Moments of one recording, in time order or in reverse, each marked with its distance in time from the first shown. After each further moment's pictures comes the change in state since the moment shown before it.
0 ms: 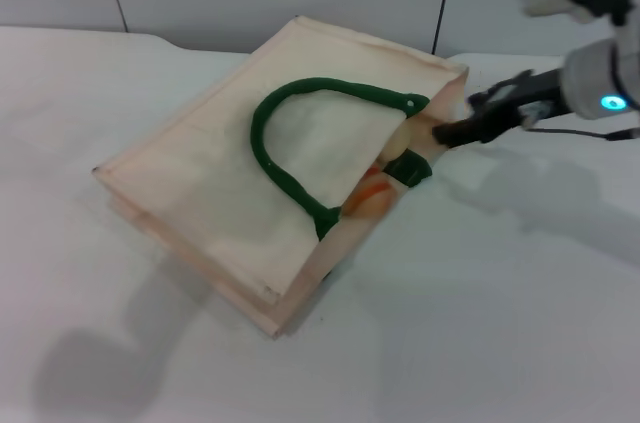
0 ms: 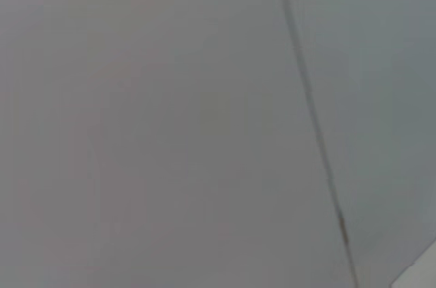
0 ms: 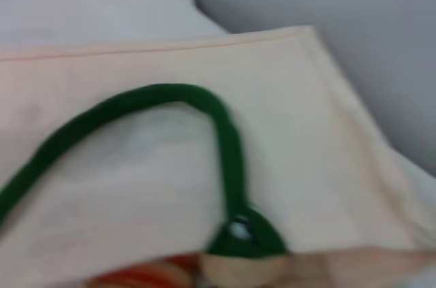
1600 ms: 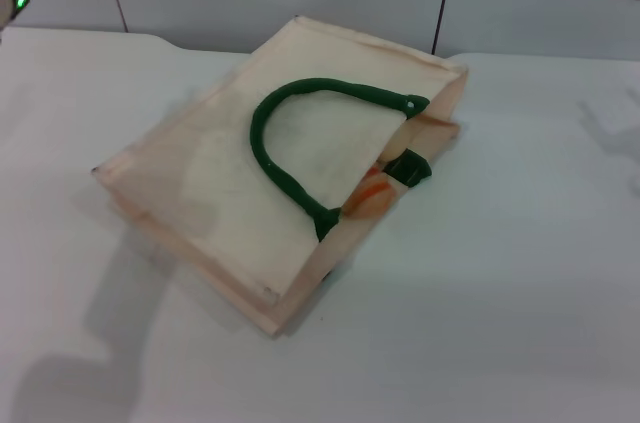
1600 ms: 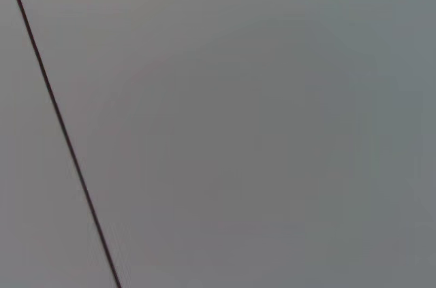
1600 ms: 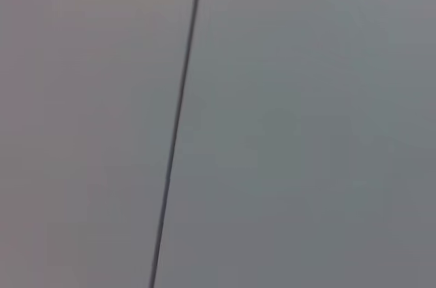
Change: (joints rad) left arm 0.213 0.000 0.296 -0.312 -0.064 0.974 0.084; right arm -0.256 0.015 0.254 0.184 1.356 0.158 -1.425
